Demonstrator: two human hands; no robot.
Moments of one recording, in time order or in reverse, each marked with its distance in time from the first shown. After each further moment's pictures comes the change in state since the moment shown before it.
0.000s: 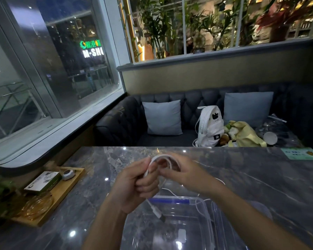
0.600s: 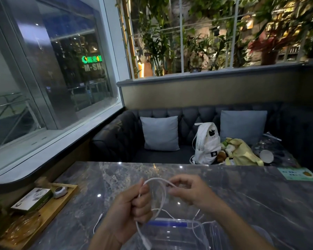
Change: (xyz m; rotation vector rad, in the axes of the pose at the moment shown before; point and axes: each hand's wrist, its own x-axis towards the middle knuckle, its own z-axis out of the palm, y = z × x) left_hand 0.000 -0.005 -0.009 -0.120 0.269 -0.036; right_hand -0.009 0.007 -0.016 0.215 0.114 0.184
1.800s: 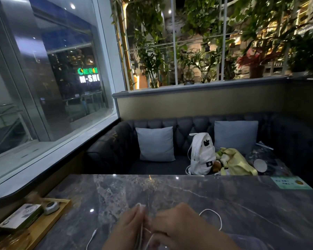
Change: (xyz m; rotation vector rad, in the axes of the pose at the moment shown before) left_hand -0.011 -0.025 -0.002 0.632 0.379 0.297; right_hand -0.022 -0.026 0.033 -1.020 -0.178 -0.646
